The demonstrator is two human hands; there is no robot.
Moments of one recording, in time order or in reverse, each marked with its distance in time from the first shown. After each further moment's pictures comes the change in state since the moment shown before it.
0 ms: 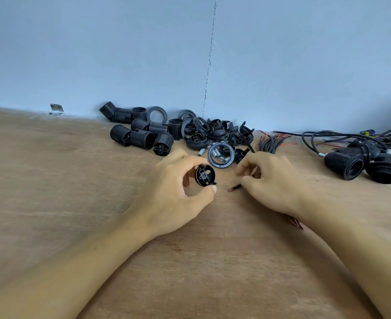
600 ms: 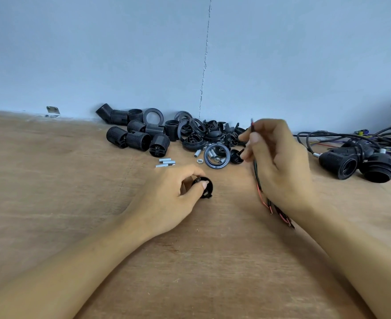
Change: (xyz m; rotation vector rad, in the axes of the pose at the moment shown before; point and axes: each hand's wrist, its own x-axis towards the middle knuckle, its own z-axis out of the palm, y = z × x) left_hand 0.001 -0.004 0.004 0.058 -0.033 -0.001; right_hand -0.005 -0.008 -0.002 0.494 0.458 -0.257
